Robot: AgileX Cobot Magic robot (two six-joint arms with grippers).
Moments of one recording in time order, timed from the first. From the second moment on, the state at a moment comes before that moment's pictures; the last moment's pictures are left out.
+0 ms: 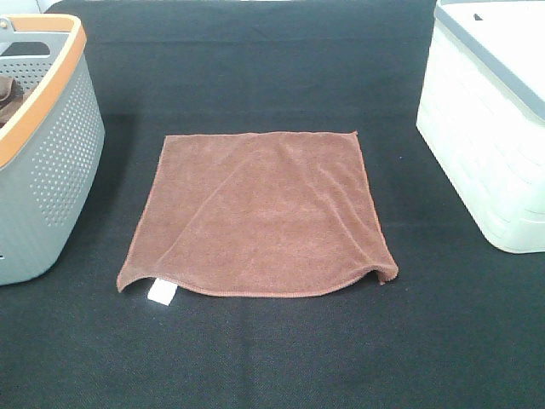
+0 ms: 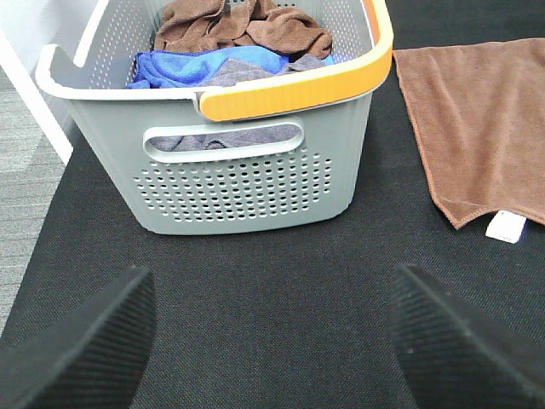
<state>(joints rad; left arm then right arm) 0.03 0.00 -0.50 0.01 1.05 0.04 0.02 -0.01 -0.50 0.20 1.07 -0.14</state>
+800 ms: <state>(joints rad) 0.03 0.00 -0.50 0.01 1.05 0.04 0.02 -0.01 -0.50 0.05 1.07 -0.06</state>
